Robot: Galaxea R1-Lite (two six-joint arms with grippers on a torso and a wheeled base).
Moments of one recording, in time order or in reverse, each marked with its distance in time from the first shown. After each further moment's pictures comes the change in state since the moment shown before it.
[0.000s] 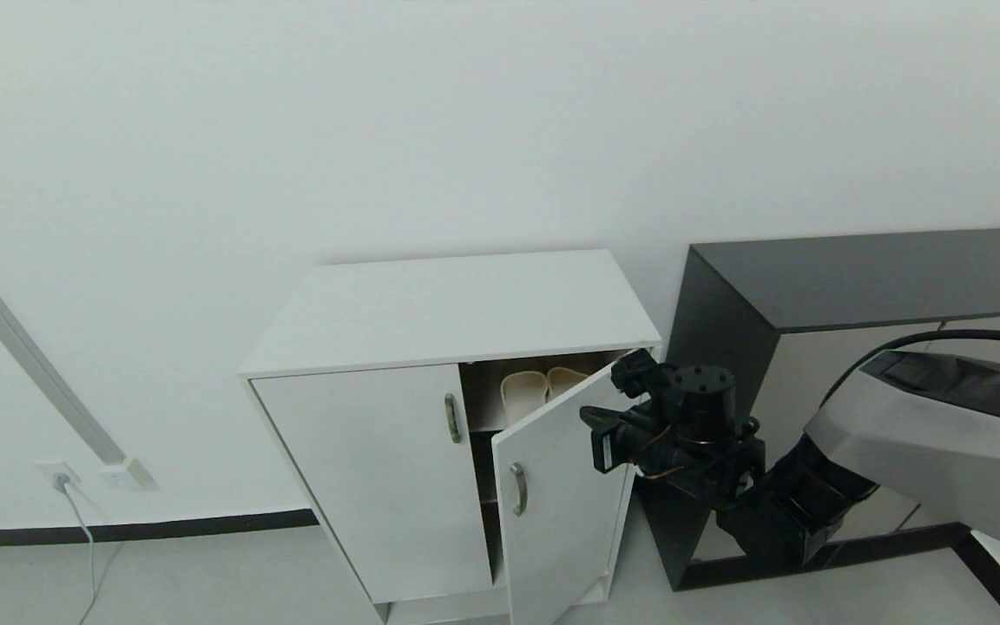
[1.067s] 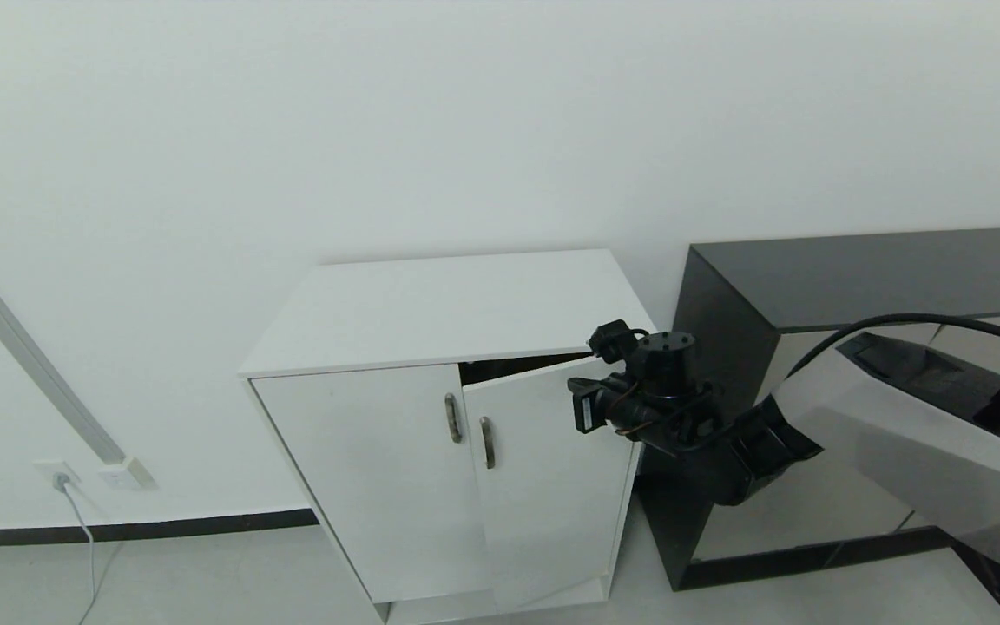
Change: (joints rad) left arm 0.000 0.000 0.000 0.000 0.000 -0.002; right arm -0.028 0.100 -0.337 0.250 -0.014 0.000
